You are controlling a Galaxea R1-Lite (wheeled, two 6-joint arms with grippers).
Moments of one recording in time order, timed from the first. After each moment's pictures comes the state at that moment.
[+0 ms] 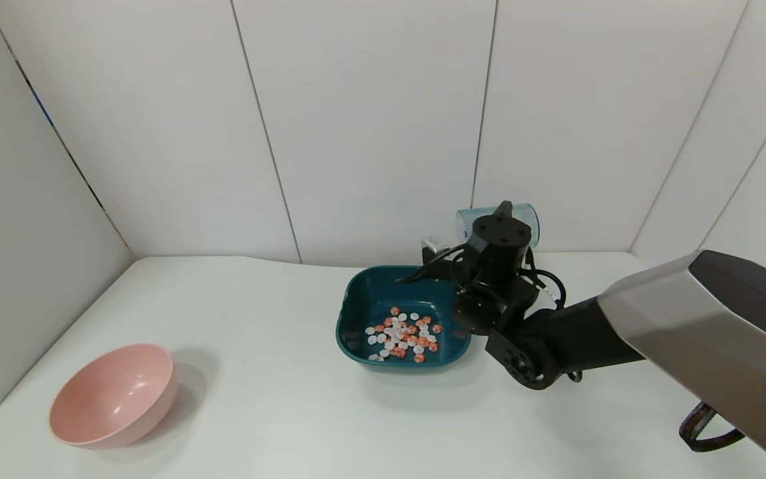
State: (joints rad) left arm 0.00 0.00 0.00 0.00 -0.01 0.06; right arm 0.65 2.33 -1.42 -1.04 -1.03 -1.69
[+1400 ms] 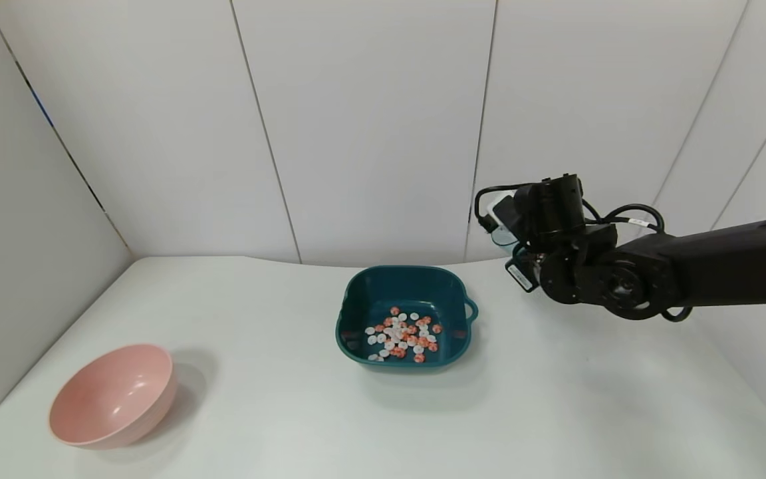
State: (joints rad) left arm 0.00 0.00 0.00 0.00 -0.01 0.06; right arm 0.50 2.08 -1.43 -0.18 -0.69 -0.48
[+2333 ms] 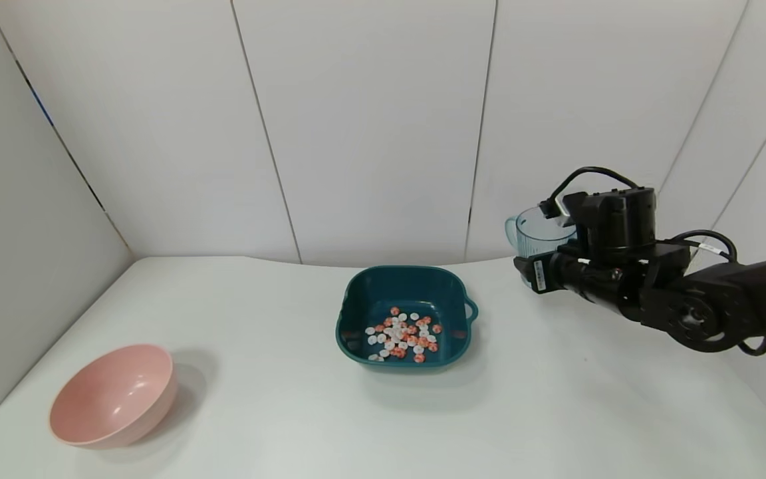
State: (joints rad) left arm 0.00 0.00 0.00 0.00 -0.01 0.06; right arm 0.38 1.96 -1.13 -0.44 -0.29 -0.03
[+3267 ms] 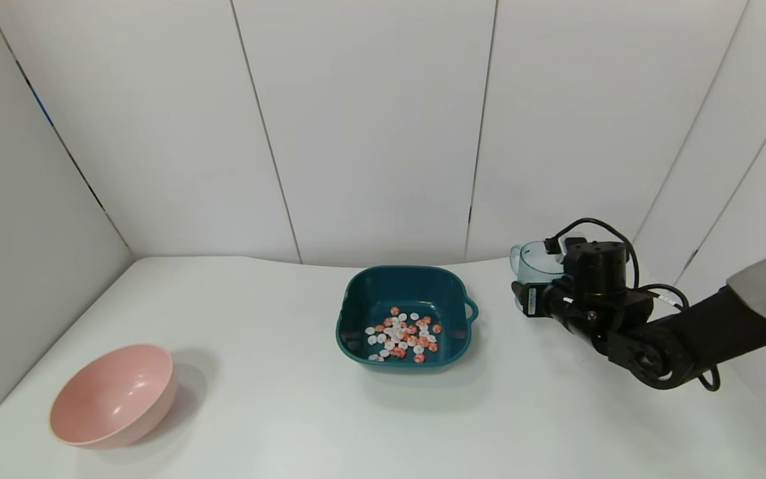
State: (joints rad) left arm 0.00 0.00 0.00 0.00 -0.01 0.06; right arm 0.34 2.14 -1.01 -0.75 -0.28 0.15
